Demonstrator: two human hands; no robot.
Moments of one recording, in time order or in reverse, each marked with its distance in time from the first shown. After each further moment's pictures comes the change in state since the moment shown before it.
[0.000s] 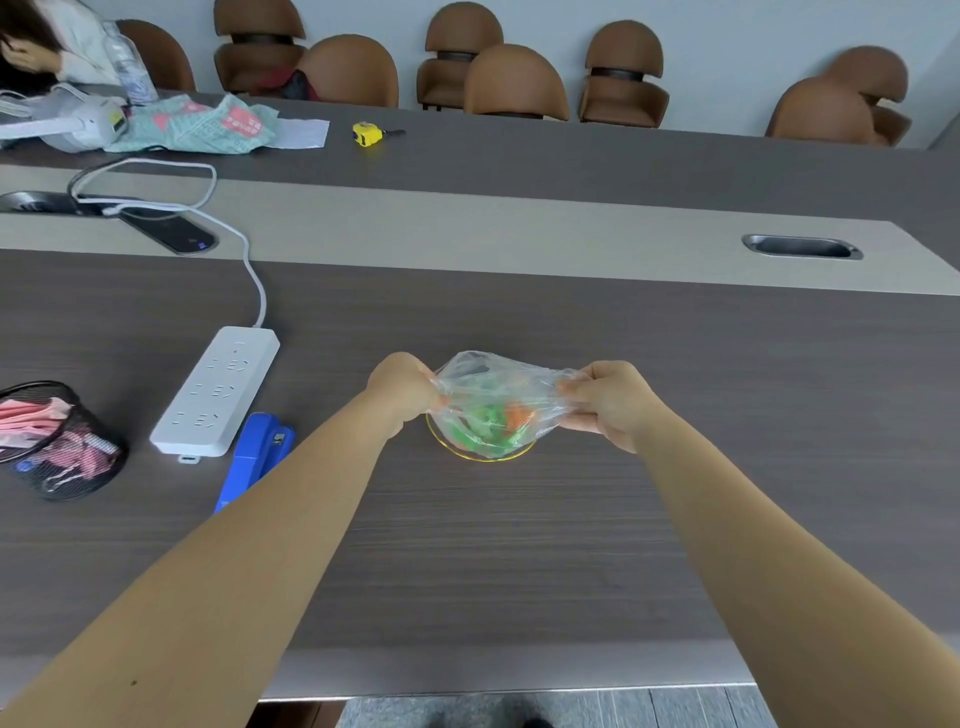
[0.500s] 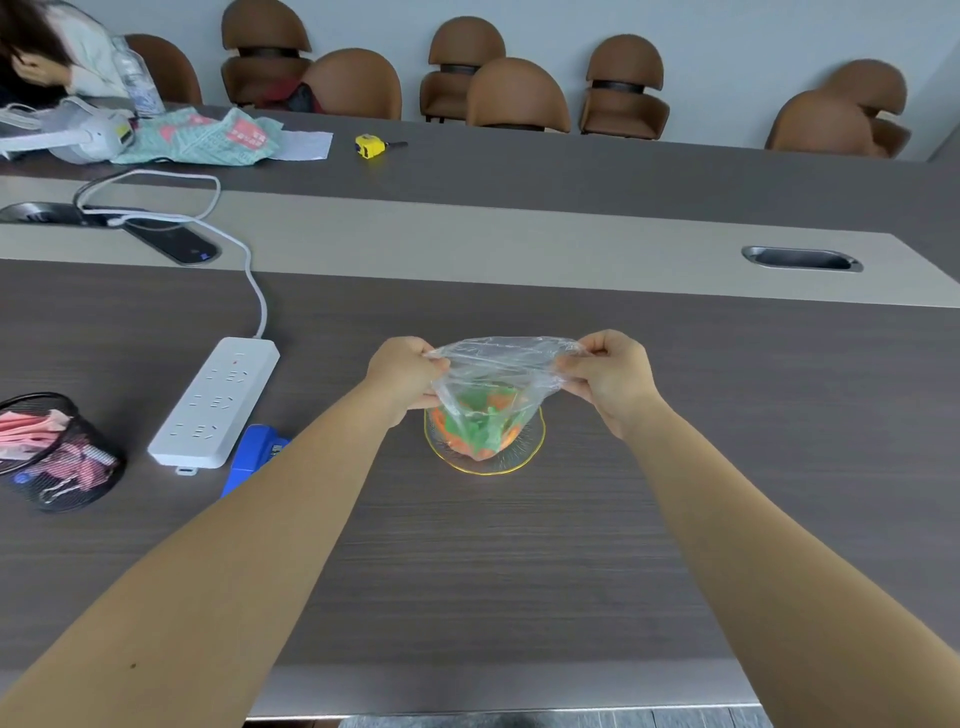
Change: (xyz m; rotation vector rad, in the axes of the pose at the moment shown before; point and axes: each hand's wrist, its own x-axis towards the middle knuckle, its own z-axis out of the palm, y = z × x) left_hand 0.004 0.019 -0.008 -0.387 -0.020 0.080; right_hand 0.012 -0.019 0.003 0.084 0.157 -0.206
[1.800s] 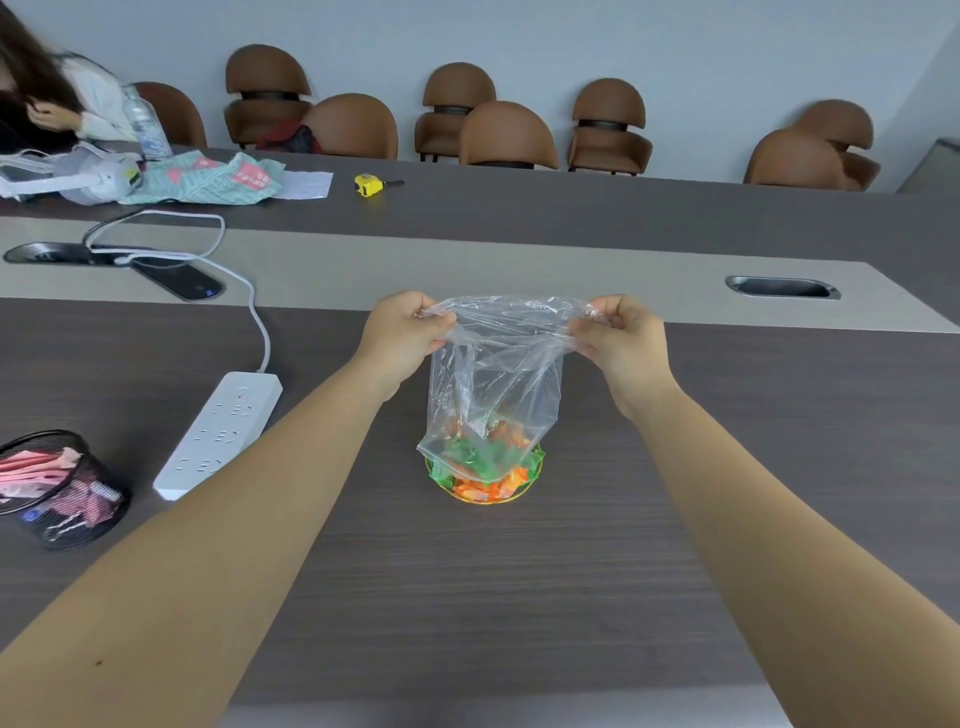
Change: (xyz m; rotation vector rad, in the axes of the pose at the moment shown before) left_hand -0.008 0.053 -0.017 -0.047 0.016 0.363; right_hand -0.002 -0.051 -0.002 0.094 0.043 -0.296
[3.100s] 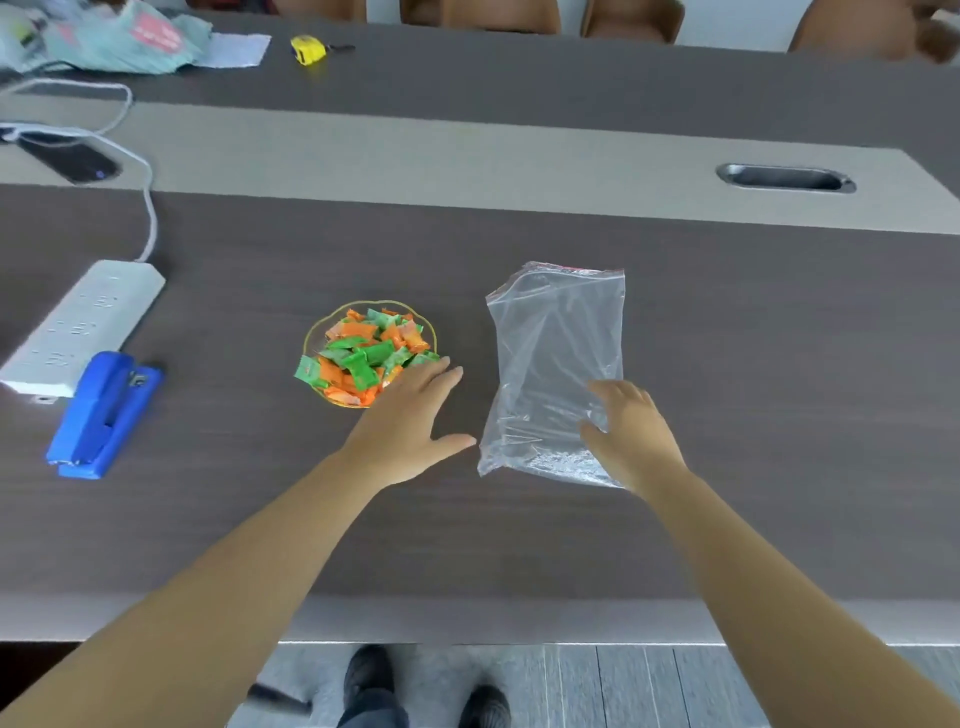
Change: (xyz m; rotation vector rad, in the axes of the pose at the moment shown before) left_hand -0.081 -0.113 0.160 0.969 -0.346 0.168; right_hand -0.042 0.136 -0.181 -1.098 -0.381 0.157
